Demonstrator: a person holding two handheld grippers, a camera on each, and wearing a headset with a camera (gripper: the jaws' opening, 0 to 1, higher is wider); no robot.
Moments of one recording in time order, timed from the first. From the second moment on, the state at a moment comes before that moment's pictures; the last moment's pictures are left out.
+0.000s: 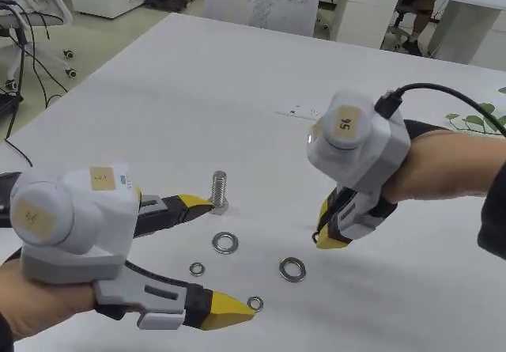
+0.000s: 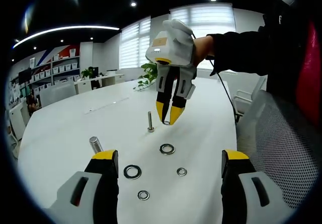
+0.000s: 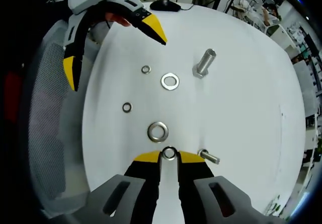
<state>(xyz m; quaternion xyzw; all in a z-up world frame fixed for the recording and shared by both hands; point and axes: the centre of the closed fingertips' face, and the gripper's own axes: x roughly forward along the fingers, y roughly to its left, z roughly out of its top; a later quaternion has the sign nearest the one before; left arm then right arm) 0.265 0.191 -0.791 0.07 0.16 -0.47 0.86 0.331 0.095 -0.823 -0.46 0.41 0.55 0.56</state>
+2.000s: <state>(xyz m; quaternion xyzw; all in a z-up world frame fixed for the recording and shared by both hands) 0.269 0.191 -0.798 0.06 0.17 -0.47 0.87 0.392 0.086 -0.817 -0.46 0.41 0.53 0.58</state>
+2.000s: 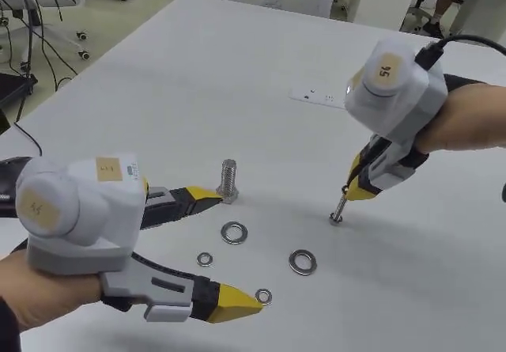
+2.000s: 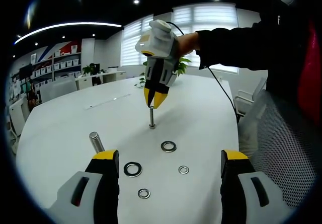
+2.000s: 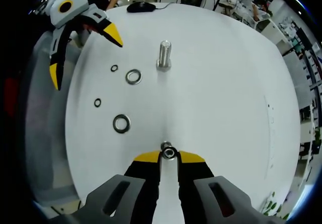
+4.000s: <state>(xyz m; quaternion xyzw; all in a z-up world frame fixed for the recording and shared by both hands) 0.272 0.196 -0.798 0.06 0.17 -0.46 0.87 0.390 0.089 -0.868 -0.44 0.45 0.53 0.57</state>
